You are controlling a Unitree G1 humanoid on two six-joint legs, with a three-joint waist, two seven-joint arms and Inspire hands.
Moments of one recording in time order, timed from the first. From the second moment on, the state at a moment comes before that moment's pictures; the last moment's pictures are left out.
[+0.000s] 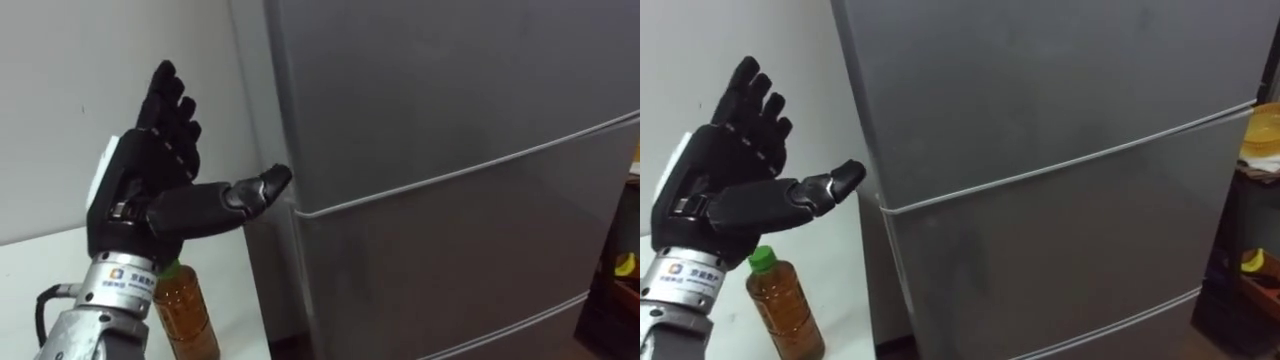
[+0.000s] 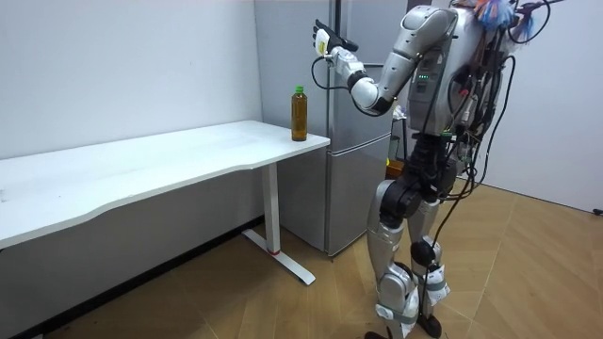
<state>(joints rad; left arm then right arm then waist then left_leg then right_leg) -0.29 0.22 0.03 -0.29 -0.44 0.10 0.03 0.11 -0.20 -0.14 1.17 0.35 0.04 0.13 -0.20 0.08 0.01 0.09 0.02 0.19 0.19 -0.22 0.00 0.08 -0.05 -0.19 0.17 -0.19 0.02</state>
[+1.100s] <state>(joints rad) -0.33 0.22 -0.07 -0.25 -0.45 0.12 -0.01 0.09 -0.20 -0.10 1.17 0.40 0.04 0.12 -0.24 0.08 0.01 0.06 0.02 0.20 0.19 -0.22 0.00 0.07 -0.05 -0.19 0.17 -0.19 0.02</state>
